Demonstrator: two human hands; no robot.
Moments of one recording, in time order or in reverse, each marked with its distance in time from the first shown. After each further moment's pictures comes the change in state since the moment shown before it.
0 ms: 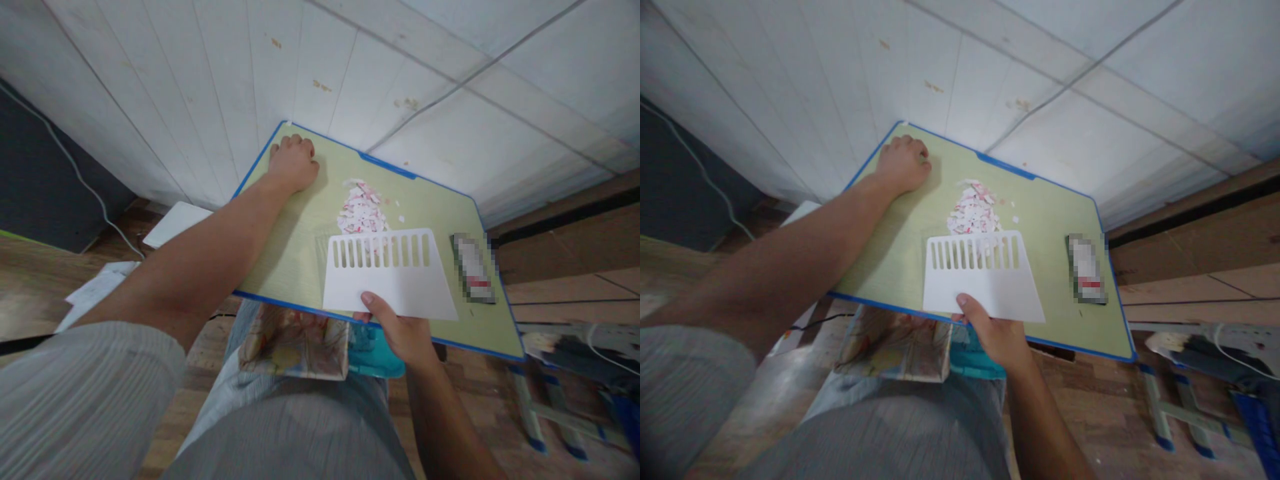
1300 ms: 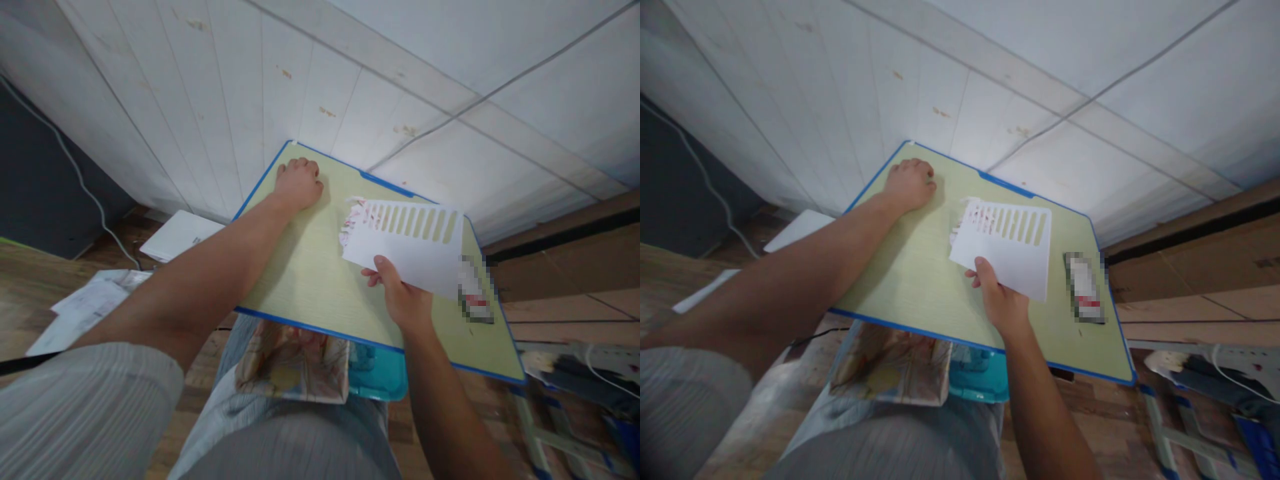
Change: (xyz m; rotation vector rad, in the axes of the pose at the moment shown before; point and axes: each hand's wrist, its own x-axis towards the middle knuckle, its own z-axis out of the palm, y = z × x) left_hand -0.002 -0.005 0.007 0.092 0.028 0.076; right_hand 0.080 -0.018 0.009 -0.092 0.200 -0.056
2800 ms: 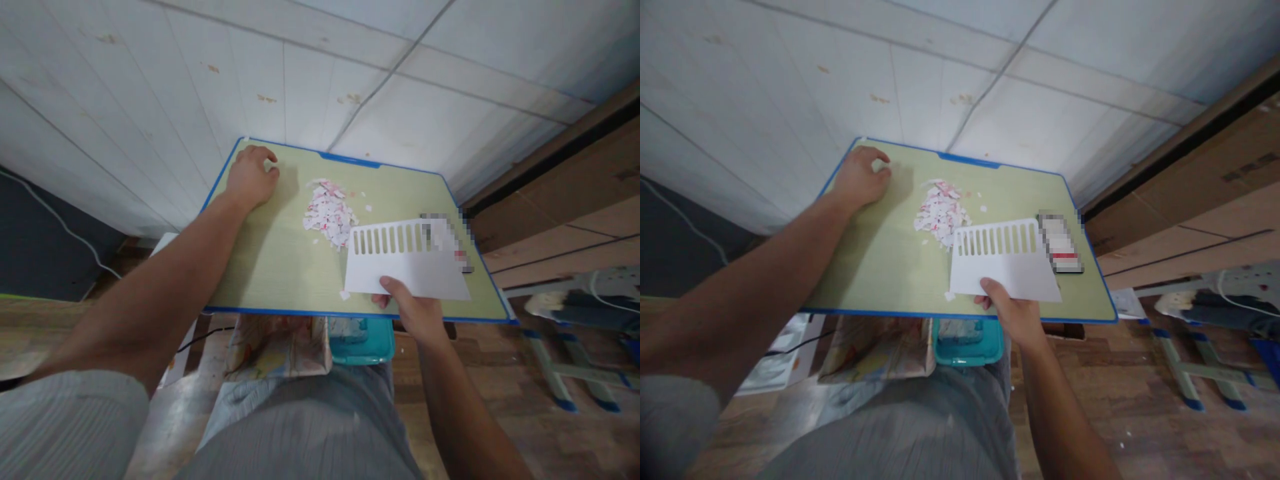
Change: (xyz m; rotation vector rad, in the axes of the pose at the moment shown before) left_hand -0.012 0.011 -0.029 -0.025 0.007 0.001; right_hand -0.064 0.039 -0.070 0.211 -0.007 0.160
